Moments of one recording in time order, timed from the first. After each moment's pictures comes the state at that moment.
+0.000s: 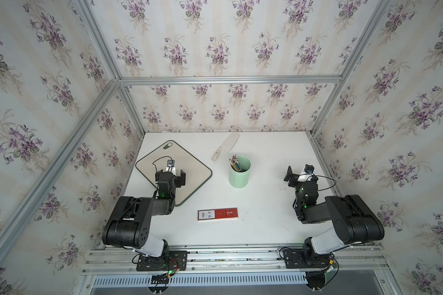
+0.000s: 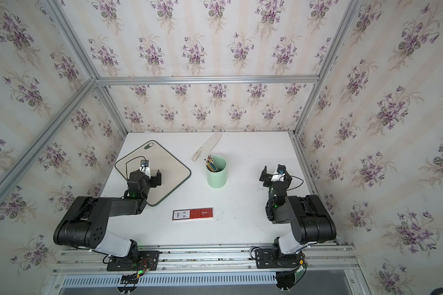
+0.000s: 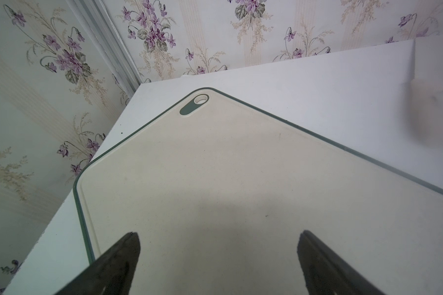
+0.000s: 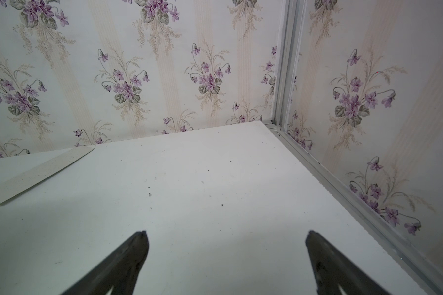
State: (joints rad) left arm -0.06 1.54 0.39 0.78 -0.24 0.11; right arm 0.08 1.55 0.20 1.24 0.27 0.07
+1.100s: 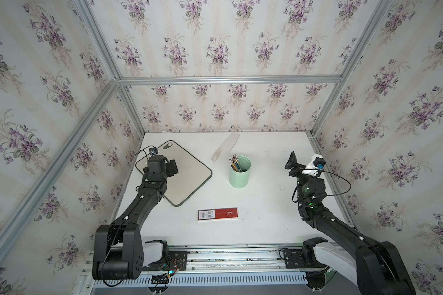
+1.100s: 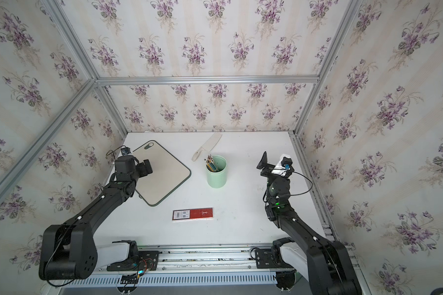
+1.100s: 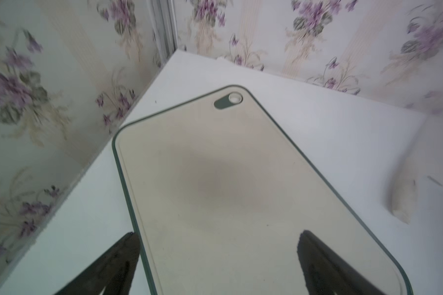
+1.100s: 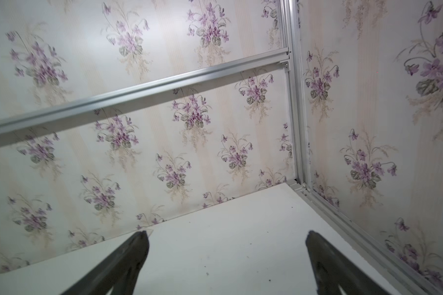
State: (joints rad) left arm 0.08 1.30 0.72 -0.07 -0.21 -0.28; right arm 0.25 0.97 0.32 0.78 0.35 0.25
